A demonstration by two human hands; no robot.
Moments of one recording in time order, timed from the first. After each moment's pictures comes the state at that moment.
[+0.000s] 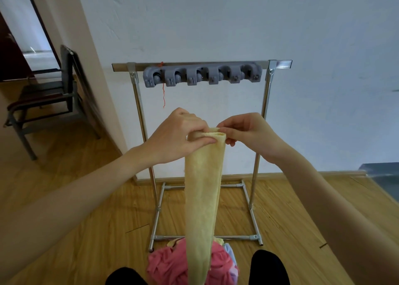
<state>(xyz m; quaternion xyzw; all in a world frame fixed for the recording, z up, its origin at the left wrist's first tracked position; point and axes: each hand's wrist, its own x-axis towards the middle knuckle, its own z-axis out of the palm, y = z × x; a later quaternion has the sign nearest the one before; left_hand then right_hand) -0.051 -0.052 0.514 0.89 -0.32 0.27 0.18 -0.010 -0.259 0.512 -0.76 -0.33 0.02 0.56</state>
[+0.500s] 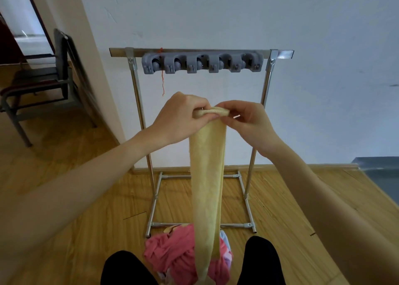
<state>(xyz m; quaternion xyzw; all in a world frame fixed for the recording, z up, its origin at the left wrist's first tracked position) -0.045 -0.062 0.519 0.89 -0.25 0.31 0.23 -0.018 -0.250 0.502 -0.75 -0.34 -0.11 0.55</state>
